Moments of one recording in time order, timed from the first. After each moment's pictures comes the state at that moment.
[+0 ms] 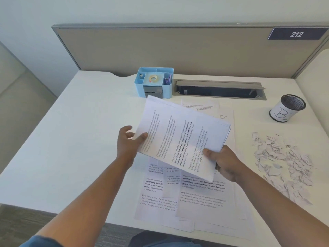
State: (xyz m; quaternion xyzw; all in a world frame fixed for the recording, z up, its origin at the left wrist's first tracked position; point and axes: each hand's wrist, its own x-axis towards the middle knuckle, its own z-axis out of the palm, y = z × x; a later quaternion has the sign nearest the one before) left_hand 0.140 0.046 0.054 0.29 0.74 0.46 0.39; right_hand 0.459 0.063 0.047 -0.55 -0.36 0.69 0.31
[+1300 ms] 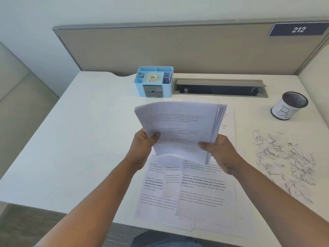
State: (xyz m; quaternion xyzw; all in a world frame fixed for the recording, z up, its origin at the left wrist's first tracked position) left_hand 0.185 0.042 0.074 0.38 0.54 0.52 0.55; right_hand 0.450 0.073 0.069 -0.48 -0.46 0.66 0.34
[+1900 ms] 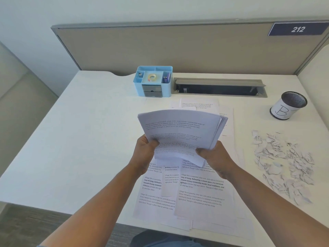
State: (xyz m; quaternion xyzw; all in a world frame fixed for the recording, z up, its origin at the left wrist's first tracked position) left_hand 0.204 0.032 0.069 0.36 0.58 0.50 0.54; right_hand 0.443 0.063 0.048 -0.56 -0.48 0.61 0.30
